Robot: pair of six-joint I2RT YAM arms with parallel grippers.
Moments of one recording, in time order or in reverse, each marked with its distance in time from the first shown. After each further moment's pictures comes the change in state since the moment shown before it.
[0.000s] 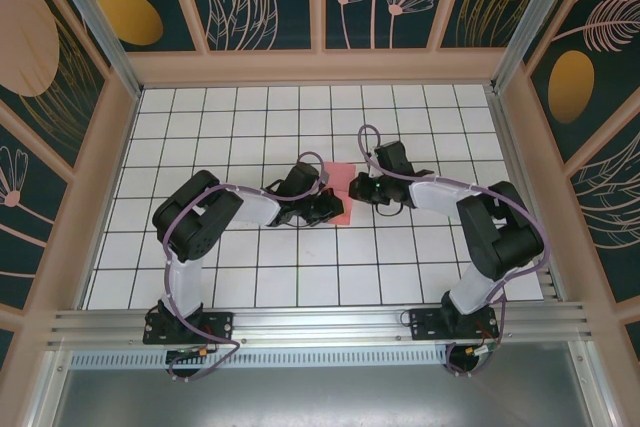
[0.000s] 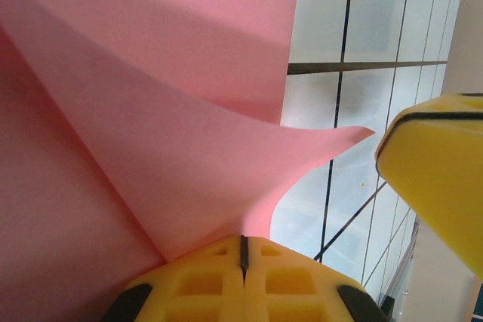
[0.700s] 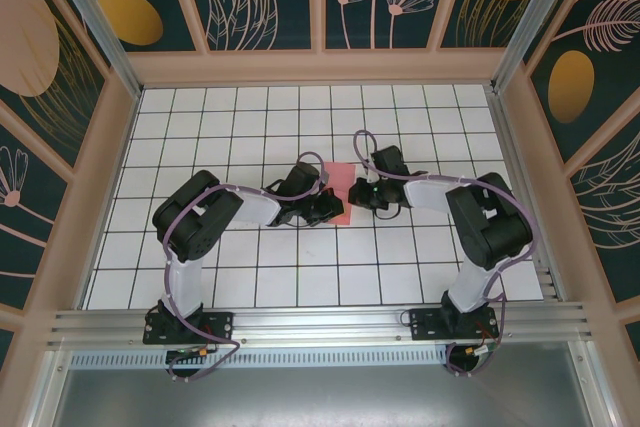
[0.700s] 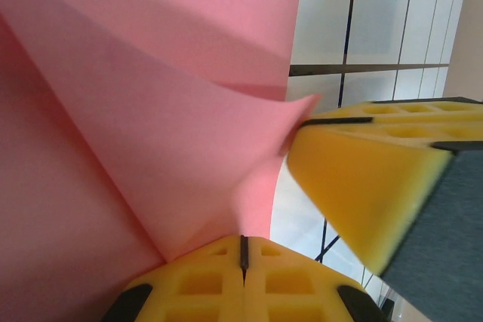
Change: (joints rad) left arm -0.001 0.000 0.003 -0.007 -0.008 -0.007; right arm 0.003 0.088 0.005 0.006 -0.004 -0.004
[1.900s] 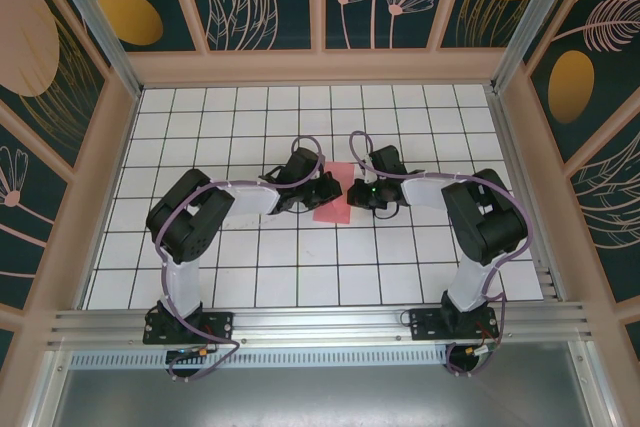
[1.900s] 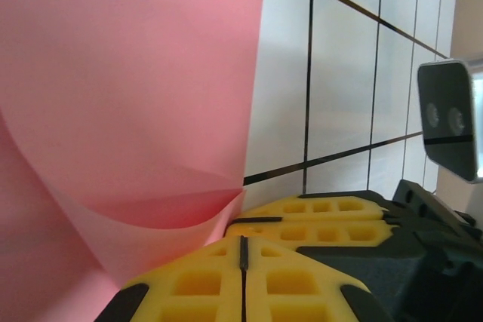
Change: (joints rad) left arm 0.027 -0.034 0.103 -0.116 -0.135 0.042; right arm 0.002 0.034 0.021 -0.007 -0.014 -0.053
